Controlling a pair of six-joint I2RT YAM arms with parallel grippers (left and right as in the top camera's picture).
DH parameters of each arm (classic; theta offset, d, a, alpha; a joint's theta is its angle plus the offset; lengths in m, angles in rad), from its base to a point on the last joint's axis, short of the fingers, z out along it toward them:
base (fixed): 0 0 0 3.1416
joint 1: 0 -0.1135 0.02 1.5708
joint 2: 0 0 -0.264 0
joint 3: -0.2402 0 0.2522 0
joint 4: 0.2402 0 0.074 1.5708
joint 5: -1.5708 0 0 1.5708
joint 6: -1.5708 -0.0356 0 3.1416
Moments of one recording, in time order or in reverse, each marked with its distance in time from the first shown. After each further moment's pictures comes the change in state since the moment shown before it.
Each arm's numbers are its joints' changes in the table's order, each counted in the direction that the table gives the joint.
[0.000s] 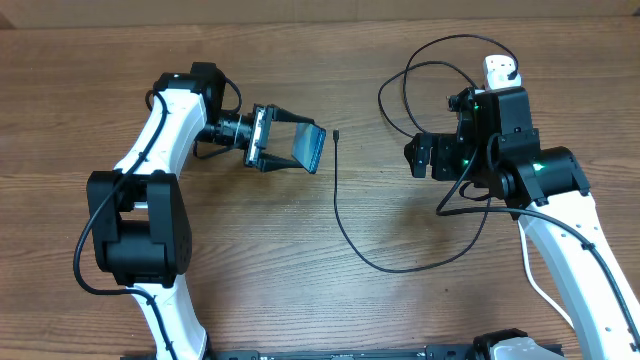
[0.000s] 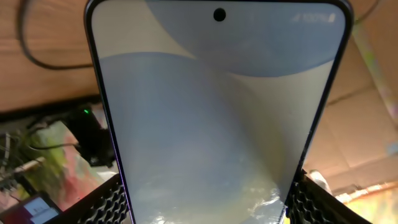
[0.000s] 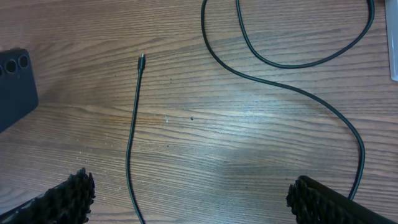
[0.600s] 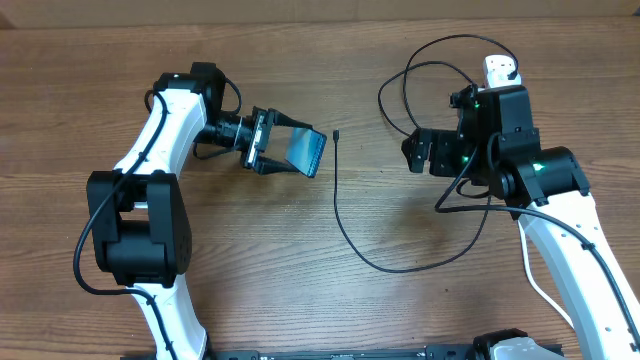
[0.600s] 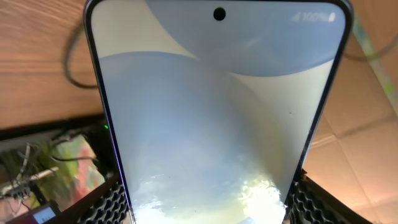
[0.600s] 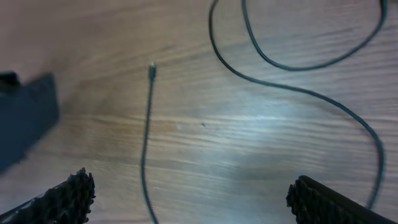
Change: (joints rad) left arm 0.000 0.000 0.000 -0.001 0.142 0.031; right arm 0.000 0.000 0.001 -0.045 0.045 -0.079
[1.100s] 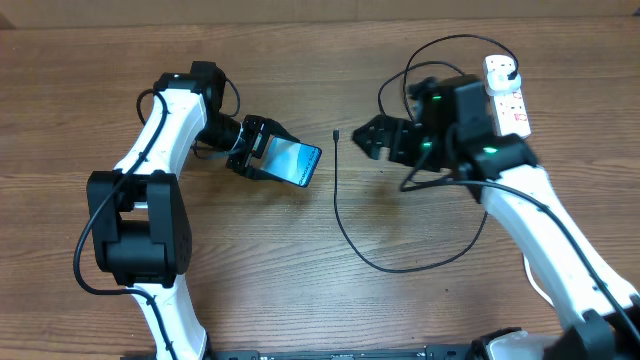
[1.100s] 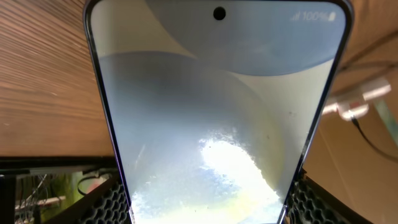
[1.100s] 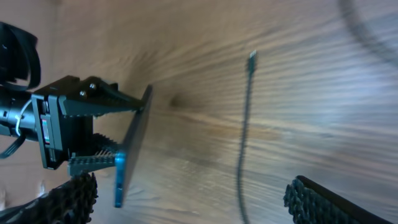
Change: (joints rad) left arm 0.000 0.000 0.000 -0.018 0.312 0.155; right arm -0.122 0.185 0.023 -0.258 0.264 -0.231
